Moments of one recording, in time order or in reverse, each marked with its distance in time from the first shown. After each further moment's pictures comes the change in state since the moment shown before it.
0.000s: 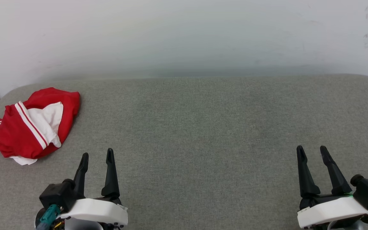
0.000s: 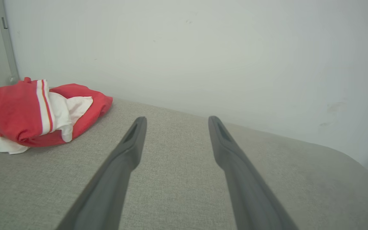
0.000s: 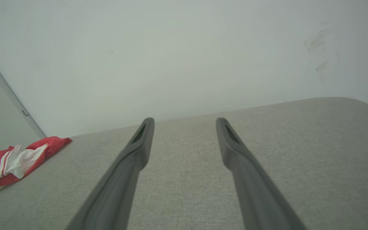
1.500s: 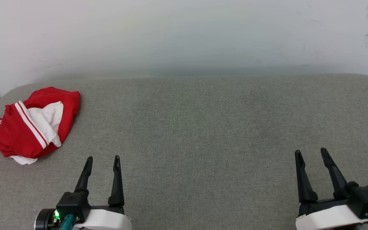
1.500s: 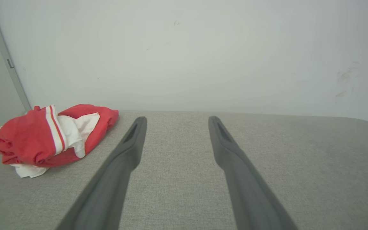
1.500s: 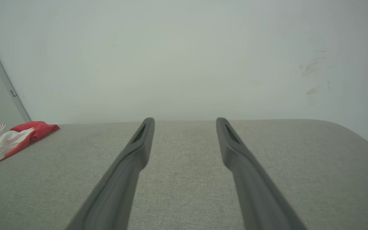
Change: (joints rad) left arm 0.033 0.000 -0.014 0.016 0.224 -0.017 -0.075; right arm 0.025 0.000 0.002 -0.009 -0.165 0.000 -0.077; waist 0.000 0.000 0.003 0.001
